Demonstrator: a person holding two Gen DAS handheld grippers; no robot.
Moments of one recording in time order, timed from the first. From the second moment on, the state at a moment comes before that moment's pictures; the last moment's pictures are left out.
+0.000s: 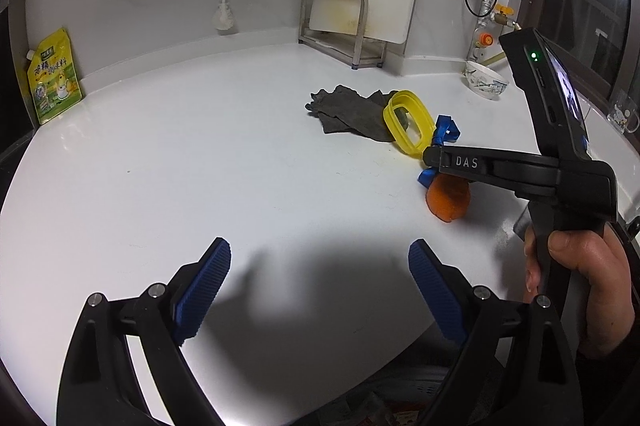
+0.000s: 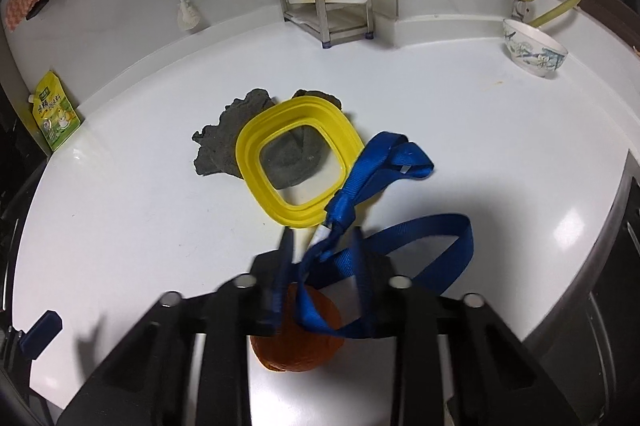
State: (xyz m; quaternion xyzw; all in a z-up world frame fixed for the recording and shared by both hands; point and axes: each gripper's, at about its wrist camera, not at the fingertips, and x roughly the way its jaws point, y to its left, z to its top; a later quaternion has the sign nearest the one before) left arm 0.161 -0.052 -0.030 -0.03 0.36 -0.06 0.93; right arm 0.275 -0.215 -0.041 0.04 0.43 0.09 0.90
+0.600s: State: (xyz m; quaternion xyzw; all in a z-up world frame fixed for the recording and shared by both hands) left arm 0.189 -0.106 -0.028 -0.01 0.36 -0.09 0.93; right arm 0.213 -0.330 0.003 0.12 0.31 0.03 0.94
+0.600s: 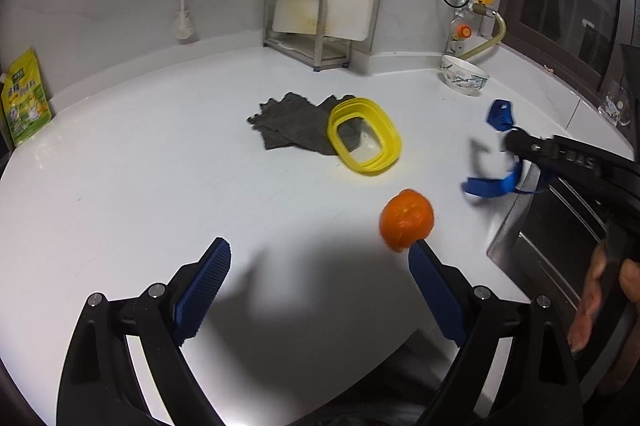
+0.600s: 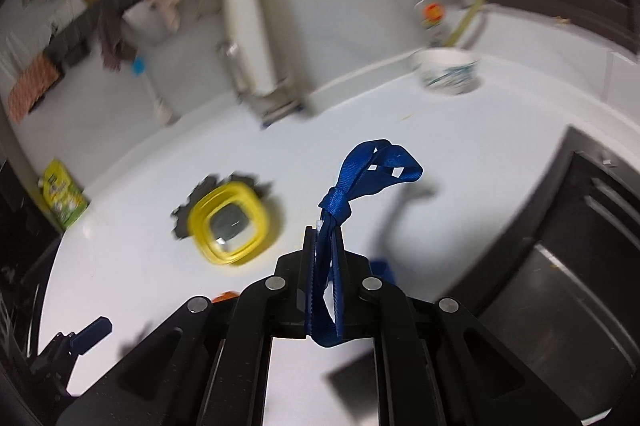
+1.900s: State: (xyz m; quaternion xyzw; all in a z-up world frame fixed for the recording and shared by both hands) left arm 0.223 -0.183 -0.055 0.03 0.39 -0.08 0.92; right arm 0.176 -0.473 0.003 0.24 0.24 -0.05 0.94
